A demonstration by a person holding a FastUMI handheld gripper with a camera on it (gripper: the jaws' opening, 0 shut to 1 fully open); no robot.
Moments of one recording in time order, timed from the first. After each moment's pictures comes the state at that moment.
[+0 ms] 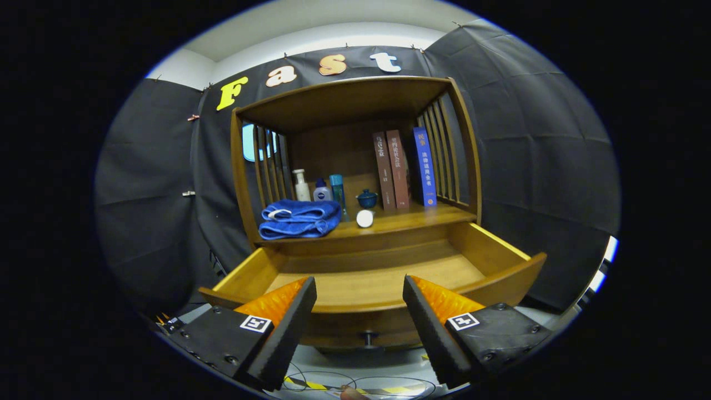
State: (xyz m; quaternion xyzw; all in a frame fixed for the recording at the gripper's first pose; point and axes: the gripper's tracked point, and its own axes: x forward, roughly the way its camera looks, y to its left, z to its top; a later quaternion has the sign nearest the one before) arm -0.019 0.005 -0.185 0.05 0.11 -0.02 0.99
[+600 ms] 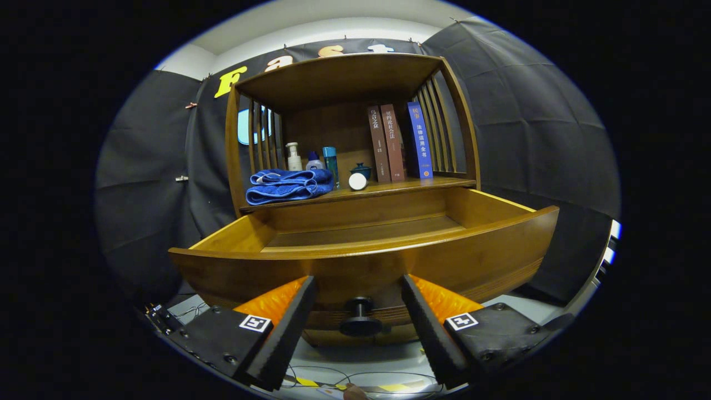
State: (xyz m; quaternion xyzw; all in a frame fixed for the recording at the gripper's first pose) arm -0.012 0.006 -0.254 0.05 0.11 -0.02 0.99
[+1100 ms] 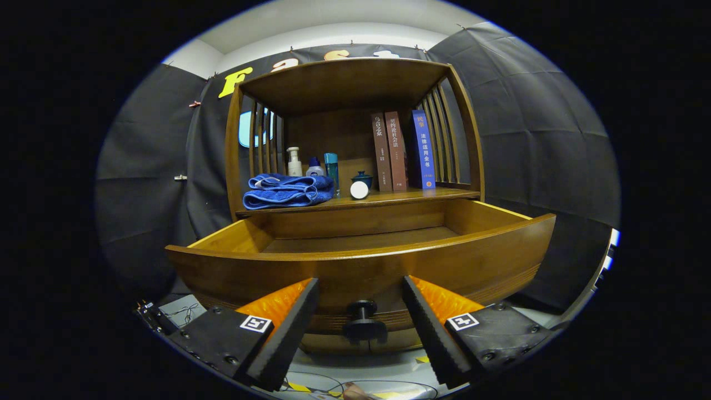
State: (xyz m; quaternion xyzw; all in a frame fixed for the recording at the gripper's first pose) arm 0.018 0.005 -0.251 0.03 0.09 -0.02 0.99
